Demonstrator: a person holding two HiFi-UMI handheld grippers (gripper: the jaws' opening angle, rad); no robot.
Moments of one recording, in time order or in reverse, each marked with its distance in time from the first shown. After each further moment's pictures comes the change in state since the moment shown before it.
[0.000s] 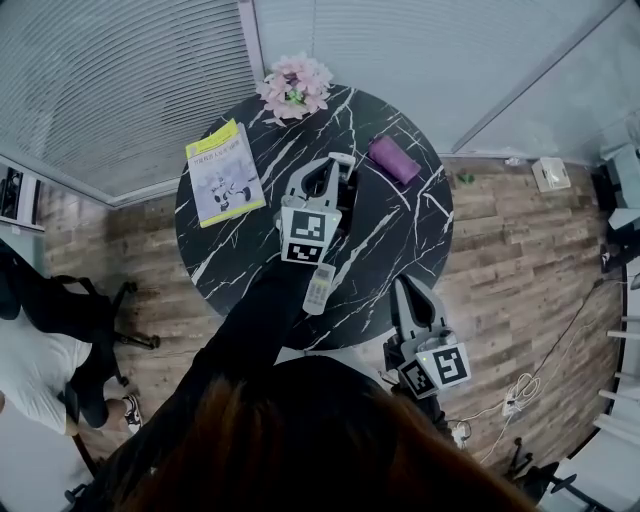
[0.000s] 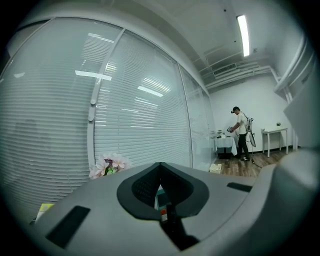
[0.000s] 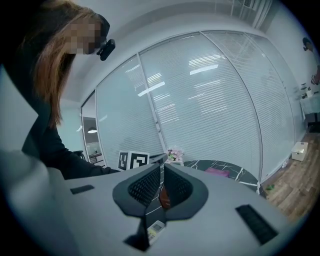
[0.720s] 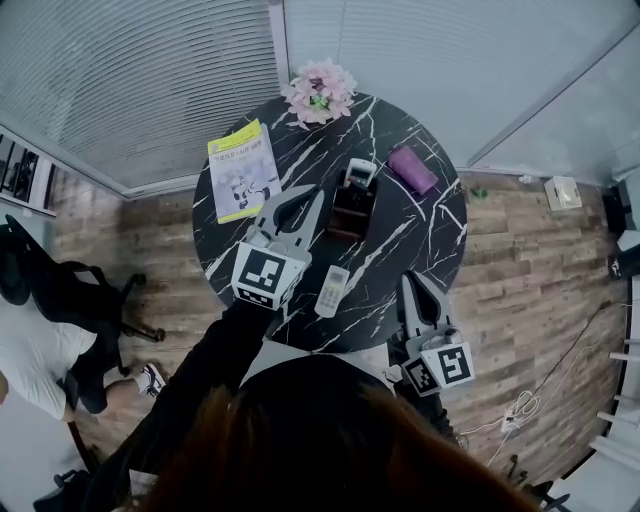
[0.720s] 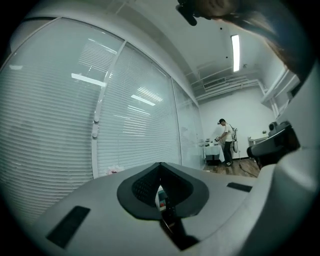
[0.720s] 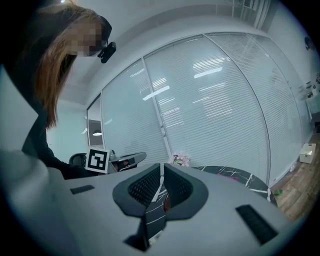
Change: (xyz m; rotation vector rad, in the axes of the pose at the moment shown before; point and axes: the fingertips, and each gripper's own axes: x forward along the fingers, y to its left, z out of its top) left arm -0.110 0.021 0.054 -0.006 -0.095 -0.122; right arm 0.020 0.014 0.012 -0.020 -0.049 0.057
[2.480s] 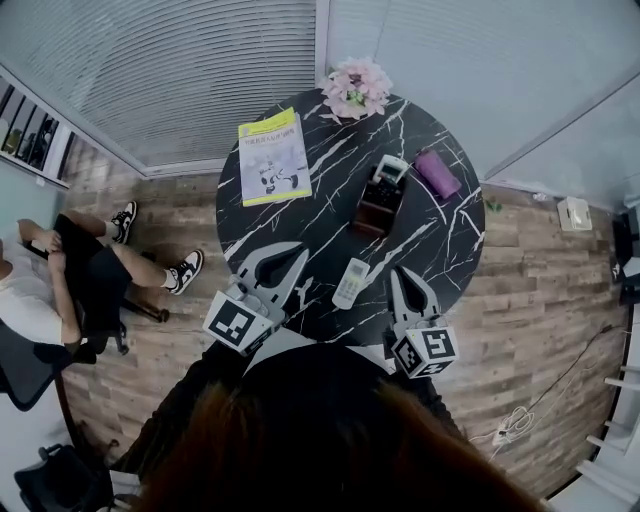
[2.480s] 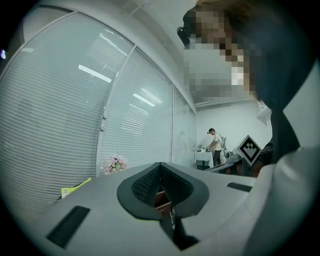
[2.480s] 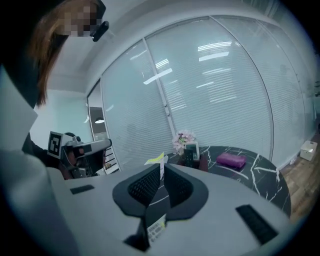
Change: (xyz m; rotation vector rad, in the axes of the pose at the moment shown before) left arm -0.137 -0.027 -0.019 -0.140 0.013 -0.064; right arm 0.027 0.020 -0.078 -0.011 0.193 0.020
